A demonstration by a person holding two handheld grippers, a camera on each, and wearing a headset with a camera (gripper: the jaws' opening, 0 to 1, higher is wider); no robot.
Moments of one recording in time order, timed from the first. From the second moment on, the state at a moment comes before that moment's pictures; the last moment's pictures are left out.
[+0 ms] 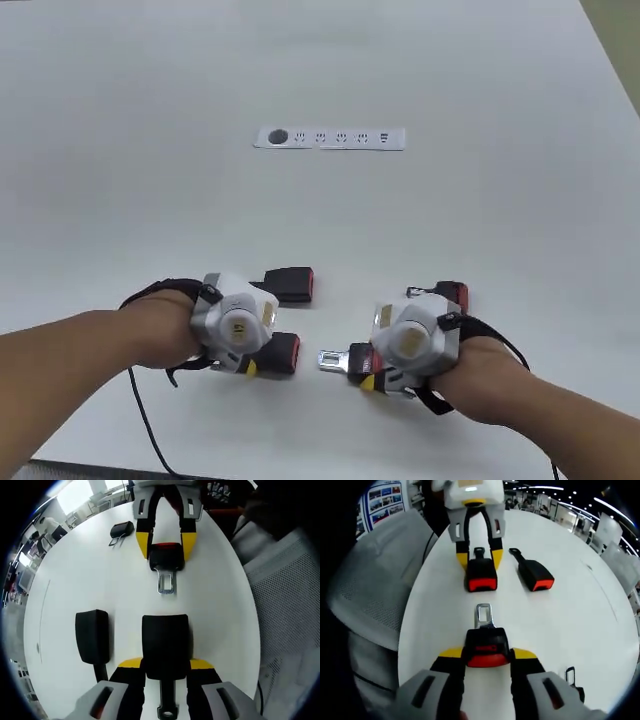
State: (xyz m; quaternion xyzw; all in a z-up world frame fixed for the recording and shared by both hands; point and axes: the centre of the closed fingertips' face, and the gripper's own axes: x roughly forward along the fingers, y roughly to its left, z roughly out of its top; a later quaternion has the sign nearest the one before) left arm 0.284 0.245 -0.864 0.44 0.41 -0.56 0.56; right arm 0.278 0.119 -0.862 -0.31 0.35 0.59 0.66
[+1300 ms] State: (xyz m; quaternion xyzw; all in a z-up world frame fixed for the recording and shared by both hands) left arm 0.285 0.246 -0.864 0.44 0.41 -0.57 0.56; right arm 0.282 0.169 -0.863 -0.31 0.33 0.59 0.67
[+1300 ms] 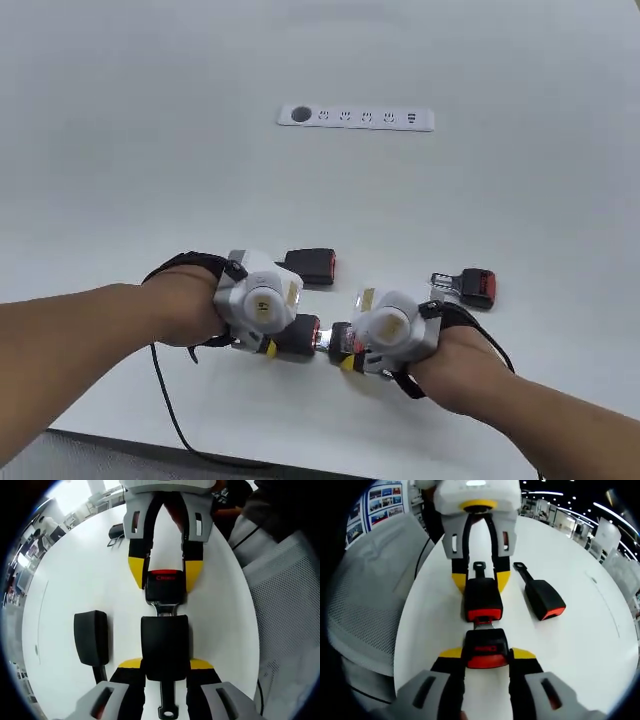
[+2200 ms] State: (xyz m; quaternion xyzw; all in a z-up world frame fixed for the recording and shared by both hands) left arm 0.285 0.247 -0.864 0.41 0.40 -0.57 0.58; right arm 0.284 0.175 -0.863 -0.32 0.32 0.60 0.66
